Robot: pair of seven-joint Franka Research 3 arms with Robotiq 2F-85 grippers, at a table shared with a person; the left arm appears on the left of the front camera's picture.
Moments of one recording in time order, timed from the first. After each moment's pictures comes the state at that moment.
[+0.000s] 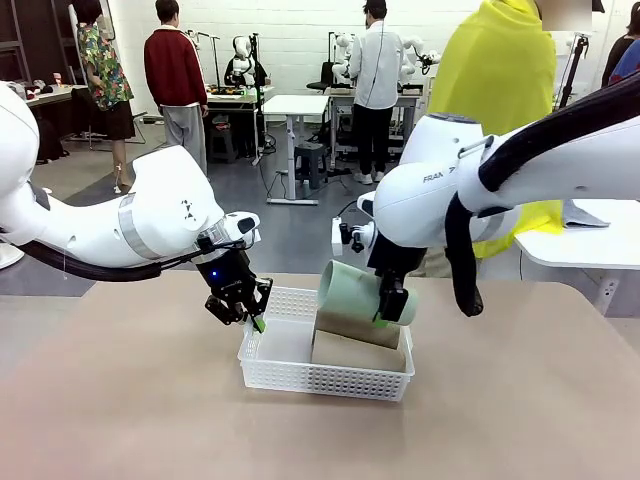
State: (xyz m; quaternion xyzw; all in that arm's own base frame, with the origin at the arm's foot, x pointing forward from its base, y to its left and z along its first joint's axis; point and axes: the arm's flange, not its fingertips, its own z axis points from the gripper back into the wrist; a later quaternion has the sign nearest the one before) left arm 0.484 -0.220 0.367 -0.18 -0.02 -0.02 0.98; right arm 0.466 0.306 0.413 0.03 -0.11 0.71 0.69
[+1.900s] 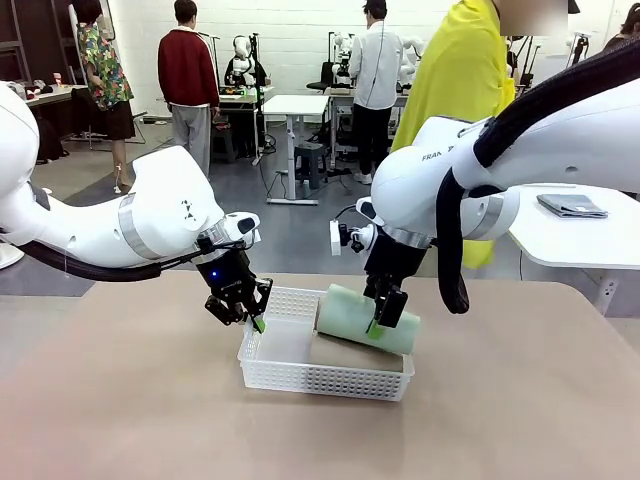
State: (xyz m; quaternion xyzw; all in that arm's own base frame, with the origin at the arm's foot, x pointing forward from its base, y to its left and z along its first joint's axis) left arm 0.484 -0.220 0.367 -0.18 -0.02 -0.02 0.98; right arm 0.455 0.304 0.412 0.11 -0.10 0.73 0.67
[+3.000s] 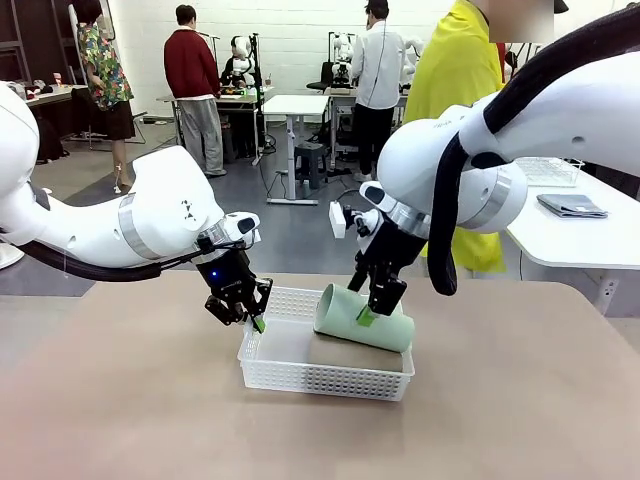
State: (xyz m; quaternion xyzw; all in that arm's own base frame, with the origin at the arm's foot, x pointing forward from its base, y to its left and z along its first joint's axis) left arm 0.484 -0.220 0.367 -0.18 -0.02 -0.02 0.98; right arm 0.455 0.303 0.438 0.15 -0.17 0.75 0.63
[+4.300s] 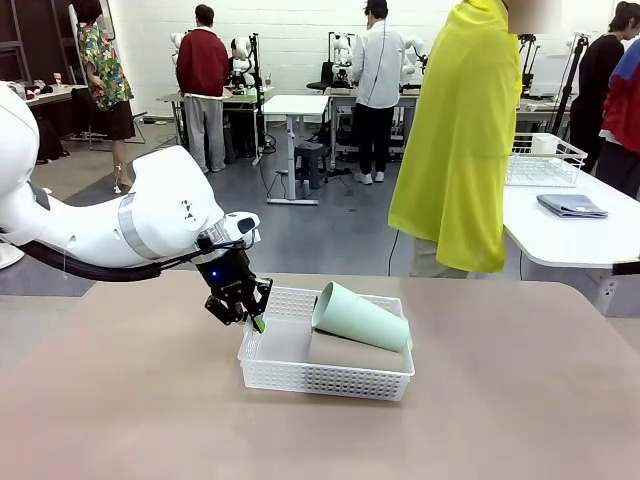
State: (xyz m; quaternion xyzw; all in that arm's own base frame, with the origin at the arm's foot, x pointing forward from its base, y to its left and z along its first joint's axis) left arm 0.485 -0.219 0.367 -0.18 -0.02 -0.02 0.98; right arm 0.412 -0.188 0.388 0.41 -0.49 0.52 0.56
